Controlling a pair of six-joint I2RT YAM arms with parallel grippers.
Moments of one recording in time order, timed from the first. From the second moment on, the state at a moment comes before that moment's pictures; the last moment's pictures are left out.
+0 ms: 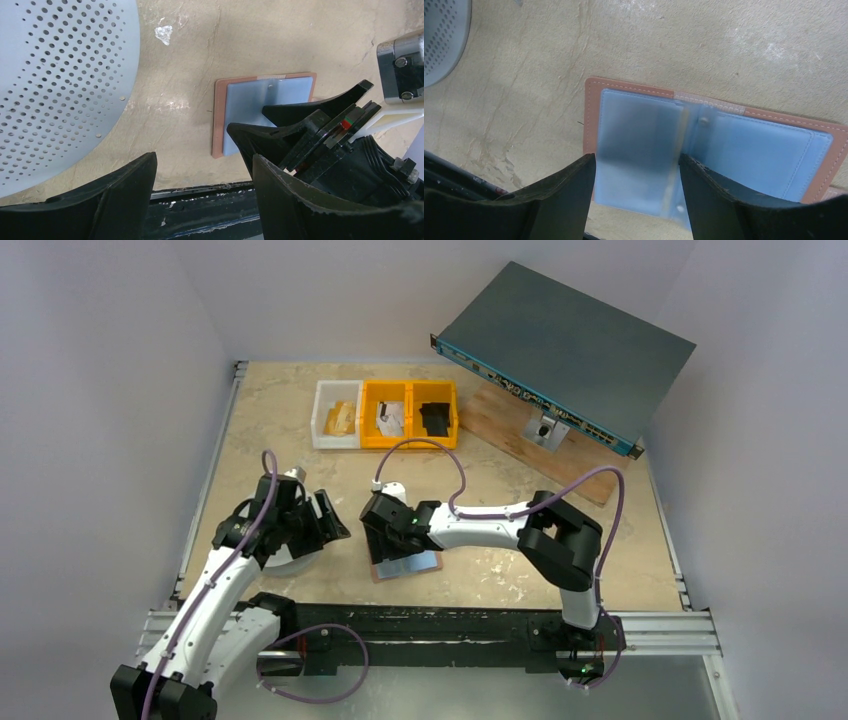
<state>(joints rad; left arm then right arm) -0.24 0.79 0.66 -0.85 0.18 -0.67 1.16 1.92 1.26 -0.40 0.19 0.82</state>
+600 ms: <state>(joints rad) -0.24 0.82 0.63 -0.79 0.26 -0.69 1.15 1.94 1.30 -0.46 0.21 0.82</state>
